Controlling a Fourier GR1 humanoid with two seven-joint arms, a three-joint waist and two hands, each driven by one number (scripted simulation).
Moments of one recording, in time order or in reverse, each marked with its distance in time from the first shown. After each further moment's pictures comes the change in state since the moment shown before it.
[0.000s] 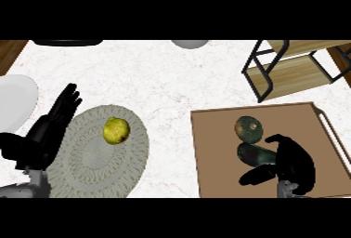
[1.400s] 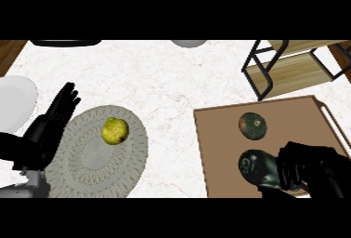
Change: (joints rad) left arm 0.000 -0.022 0.025 -0.030 -0.016 -0.017 0.030; right arm 0.031 -0.174 0.166 -0.591 -0.138 0.051 -0.407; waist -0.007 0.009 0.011
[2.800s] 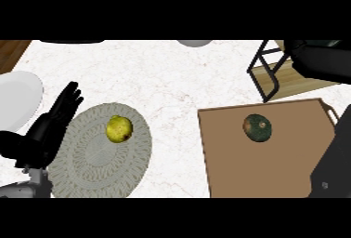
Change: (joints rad) left arm -0.013 -0.023 0.016 0.010 -0.015 -0.042 -0.001; right arm -0.862 0.190 -0.600 0.353 -0.535 -0.050 0.229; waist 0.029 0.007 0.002
